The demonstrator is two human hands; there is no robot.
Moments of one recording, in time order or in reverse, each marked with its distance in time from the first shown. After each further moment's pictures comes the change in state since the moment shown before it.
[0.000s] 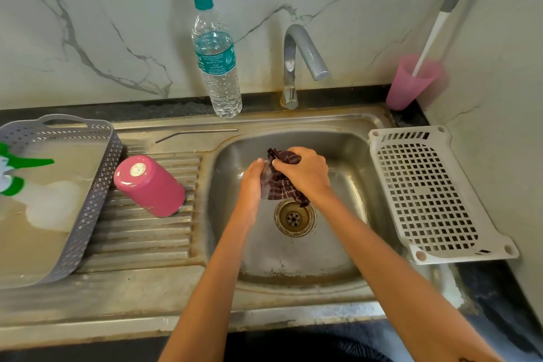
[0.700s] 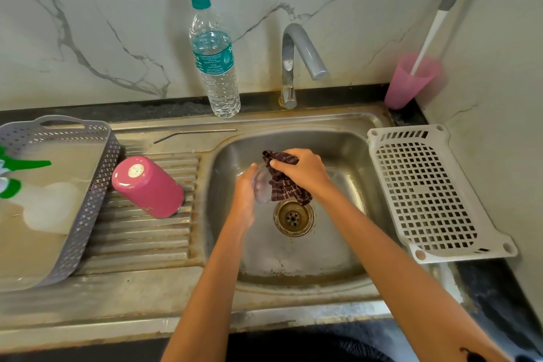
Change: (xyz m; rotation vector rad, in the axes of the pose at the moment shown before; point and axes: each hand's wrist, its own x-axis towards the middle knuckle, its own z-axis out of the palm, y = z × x) left_hand 0.011 -0.016 -0.010 -0.116 0.077 -0.190; right_hand 0.013 0.006 -0.001 -0.025 -0.167 0.017
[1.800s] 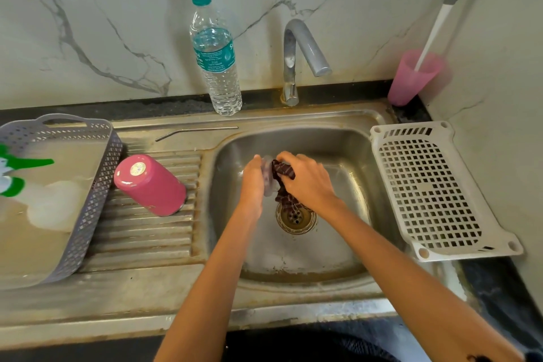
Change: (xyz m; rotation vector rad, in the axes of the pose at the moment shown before) left_hand 0.004 0.010 0.017 0.093 0.059 0.032; right_hand -0.015 0.015 0.013 -0.431 0.082 -0.301
